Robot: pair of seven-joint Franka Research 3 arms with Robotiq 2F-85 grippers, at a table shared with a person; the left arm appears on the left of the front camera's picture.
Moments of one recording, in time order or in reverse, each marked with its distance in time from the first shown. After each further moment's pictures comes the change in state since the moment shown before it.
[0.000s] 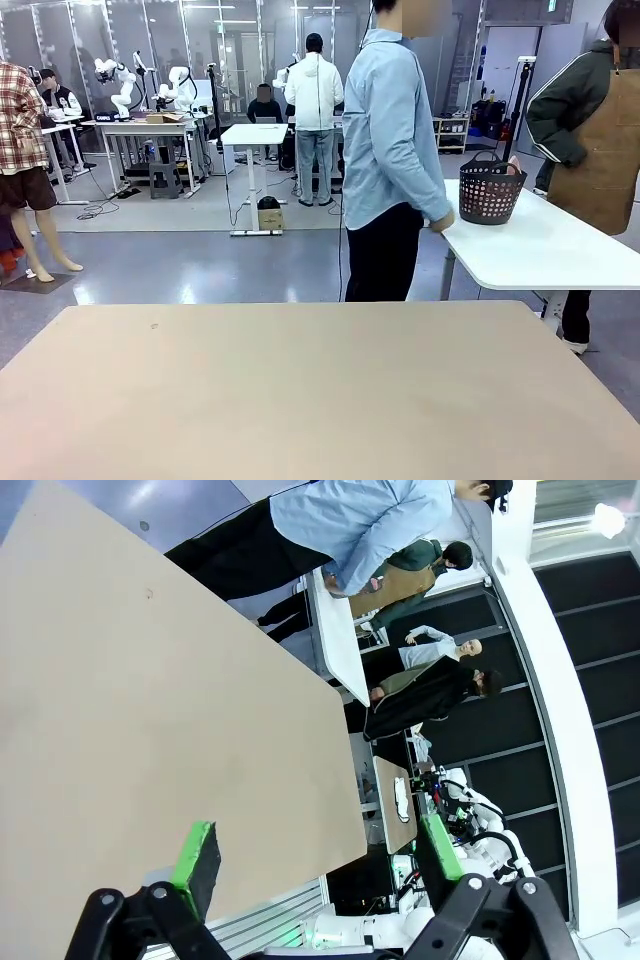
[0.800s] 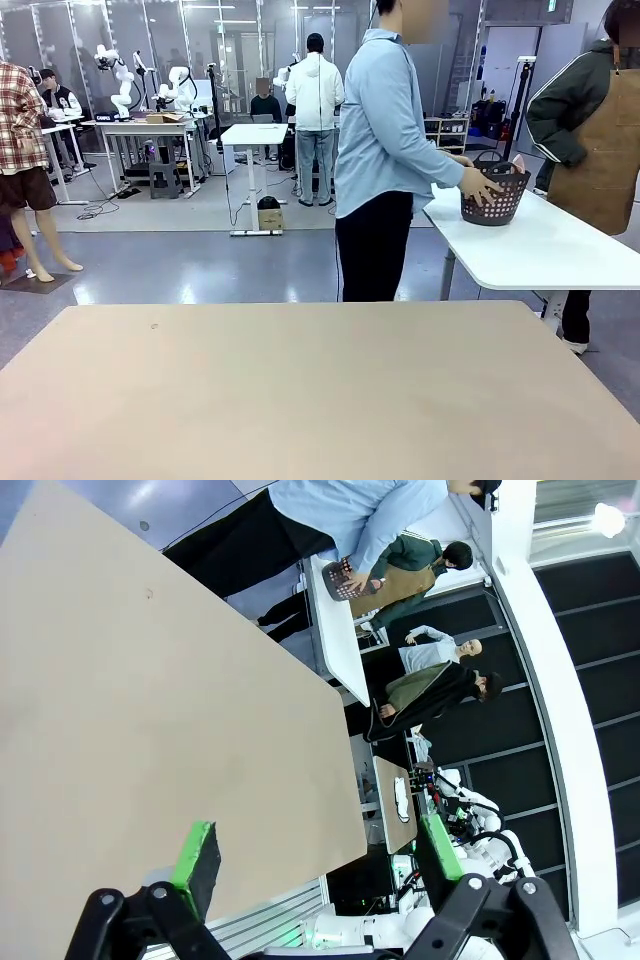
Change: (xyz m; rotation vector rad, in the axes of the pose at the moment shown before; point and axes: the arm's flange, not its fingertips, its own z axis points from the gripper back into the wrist) left arm 0.000 0.000 0.000 0.000 0.000 0.000; right arm 0.000 0.001 0.000 0.000 0.002 0.000
